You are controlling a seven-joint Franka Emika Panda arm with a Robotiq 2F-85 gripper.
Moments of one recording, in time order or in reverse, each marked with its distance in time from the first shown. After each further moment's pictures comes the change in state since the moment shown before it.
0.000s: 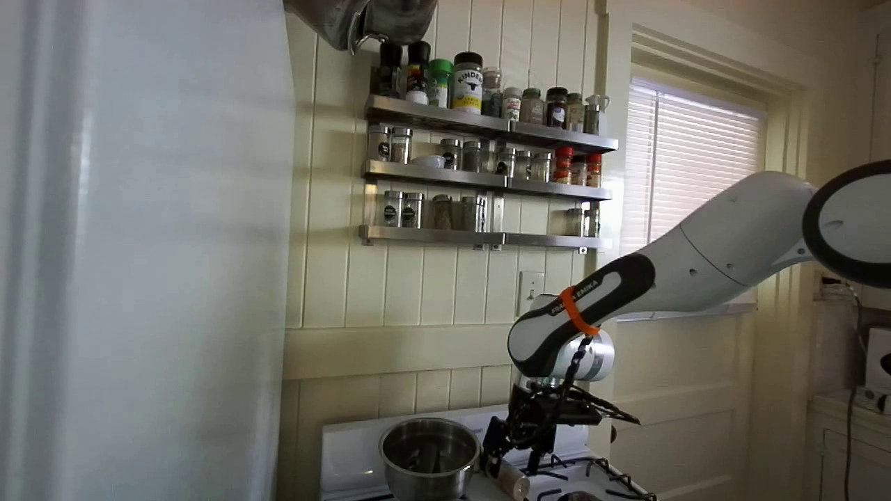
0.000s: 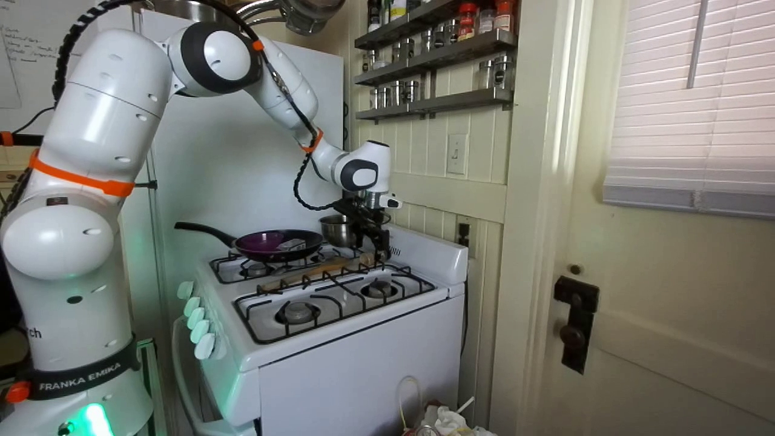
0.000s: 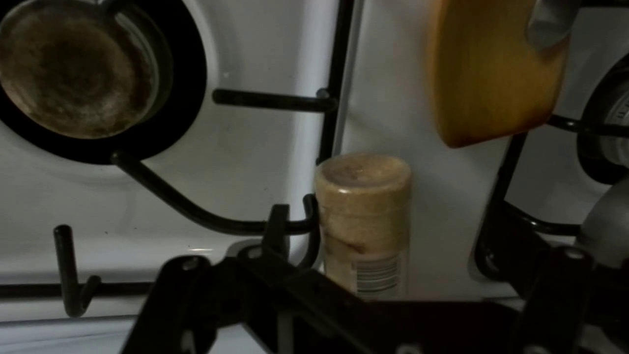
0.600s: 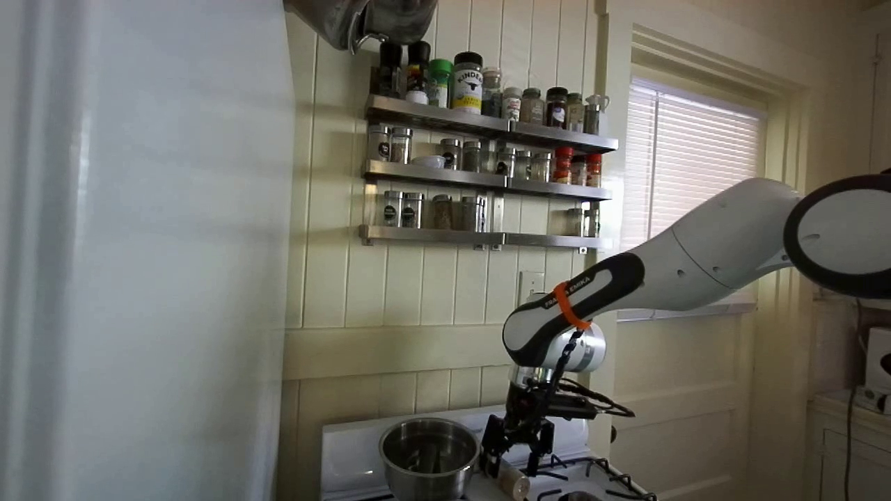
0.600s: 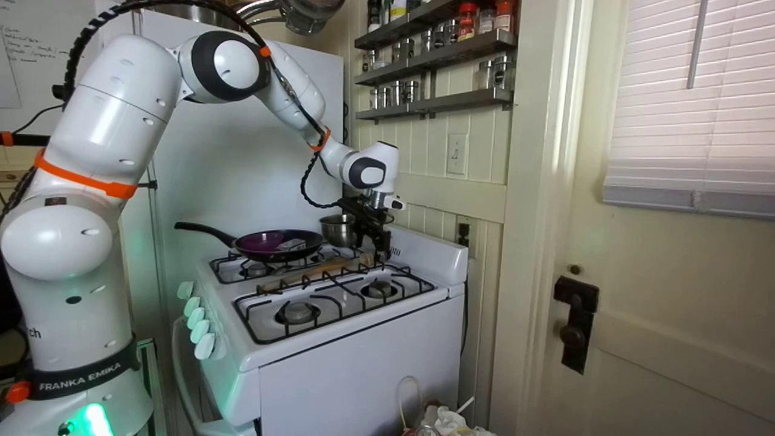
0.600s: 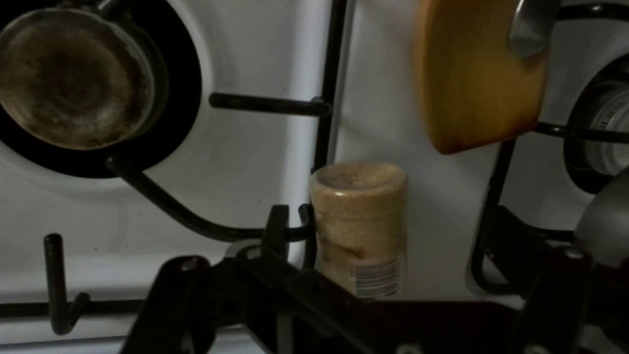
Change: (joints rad) arm -0.013 0.050 0.004 0.098 0.014 -0.141 -0.003
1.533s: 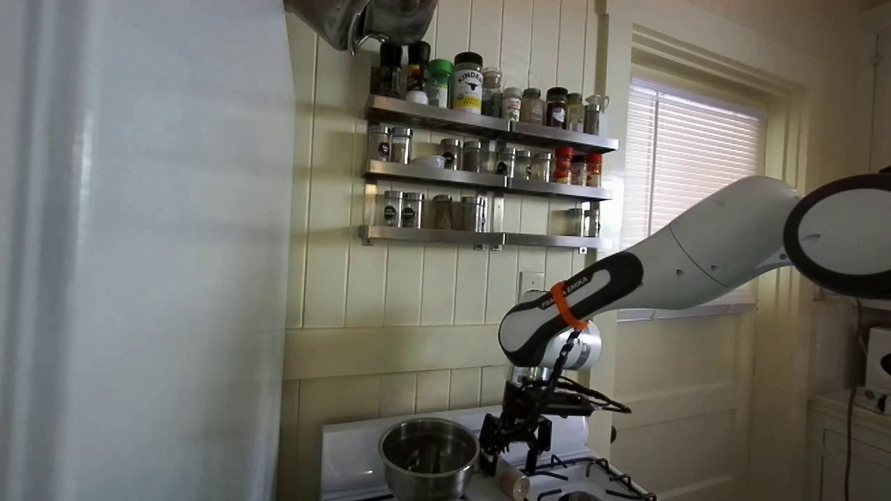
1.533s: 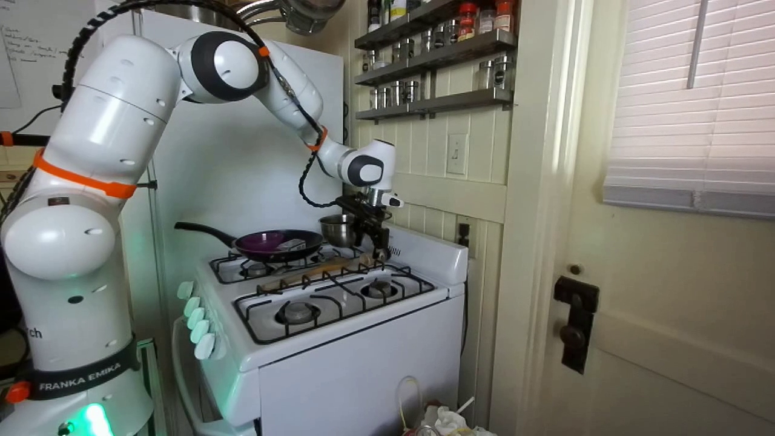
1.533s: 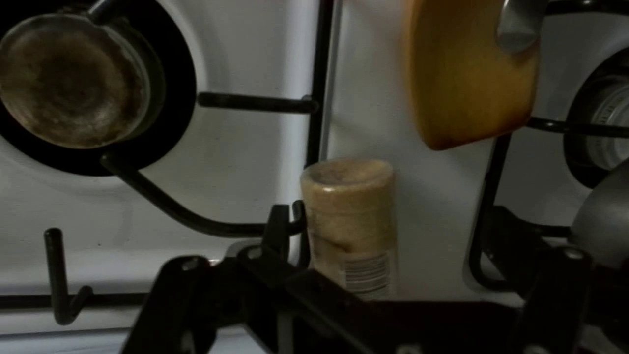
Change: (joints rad) arm 0.026 -0.002 -0.011 0.010 -0.039 -0.004 0.061
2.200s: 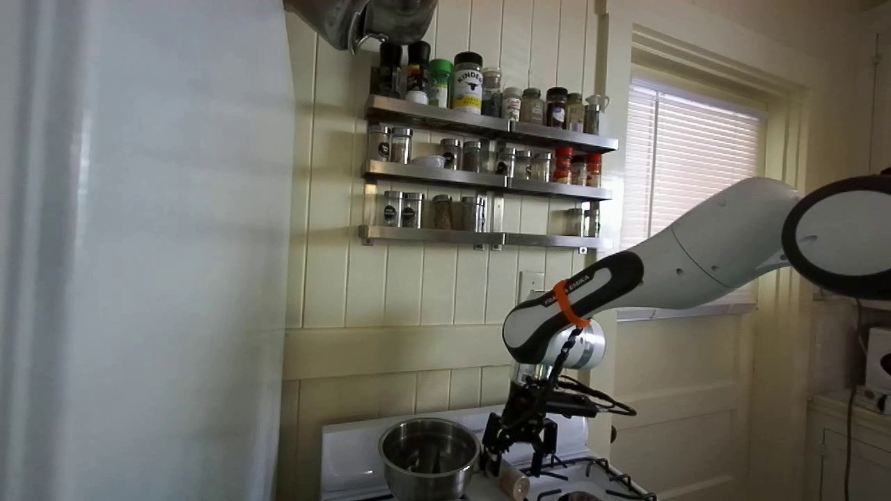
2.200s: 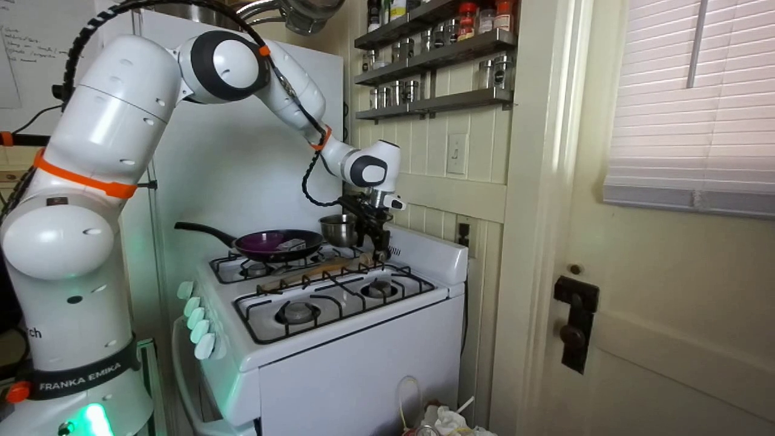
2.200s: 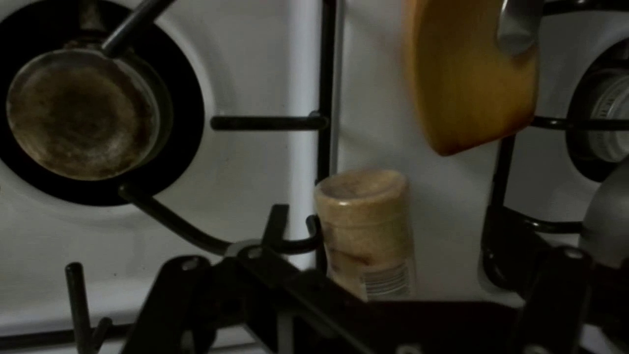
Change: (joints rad) arm -0.013 0.003 -0.009 0.004 0.043 -0.033 0.017
